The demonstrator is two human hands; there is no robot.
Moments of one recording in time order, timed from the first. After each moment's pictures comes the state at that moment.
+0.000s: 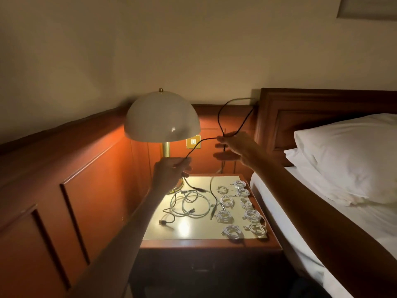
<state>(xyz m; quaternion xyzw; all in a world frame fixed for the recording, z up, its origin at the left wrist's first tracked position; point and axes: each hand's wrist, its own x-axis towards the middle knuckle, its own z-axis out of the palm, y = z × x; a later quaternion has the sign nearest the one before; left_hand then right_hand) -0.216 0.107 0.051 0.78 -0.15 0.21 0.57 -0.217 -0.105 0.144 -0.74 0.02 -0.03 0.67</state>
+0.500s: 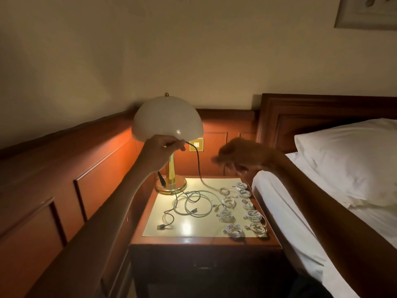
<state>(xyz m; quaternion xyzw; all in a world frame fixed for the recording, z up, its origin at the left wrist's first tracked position) -0.260 0.147 0.128 0.84 -0.24 0.27 0.41 -0.296 -0.112 0.168 -0.94 -0.22 0.04 0.27</state>
